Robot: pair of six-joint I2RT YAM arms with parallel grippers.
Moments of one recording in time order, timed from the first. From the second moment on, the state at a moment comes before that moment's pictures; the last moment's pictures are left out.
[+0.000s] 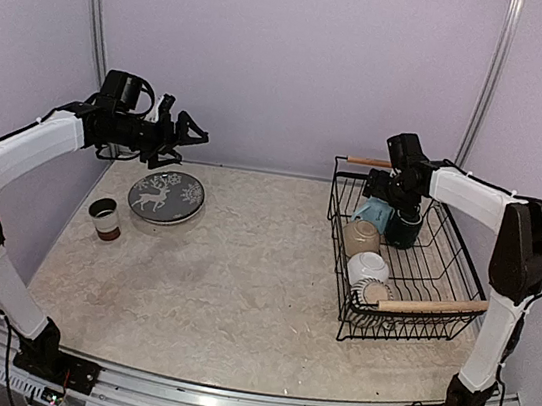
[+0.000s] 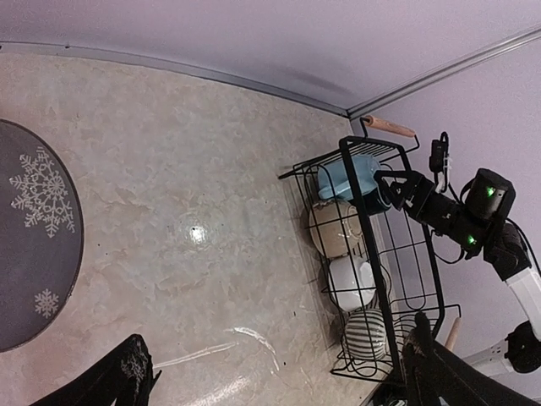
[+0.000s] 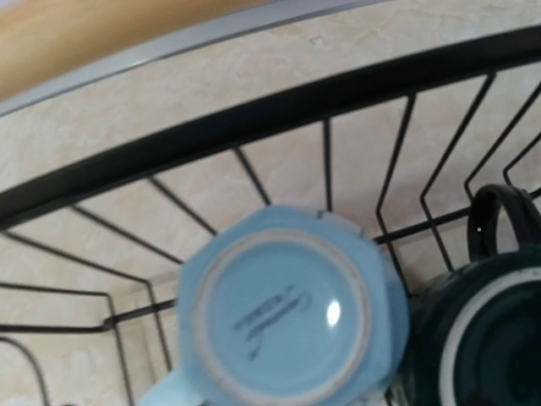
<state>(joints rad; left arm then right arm) -0.27 1.59 1.45 -0.45 0.55 -0.57 0.35 1.92 1.61 -0.50 0.29 0.50</state>
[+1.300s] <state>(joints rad) -0.26 1.58 1.46 -0.46 0.54 -0.56 0.31 2.18 1.84 -0.58 0.36 0.50</state>
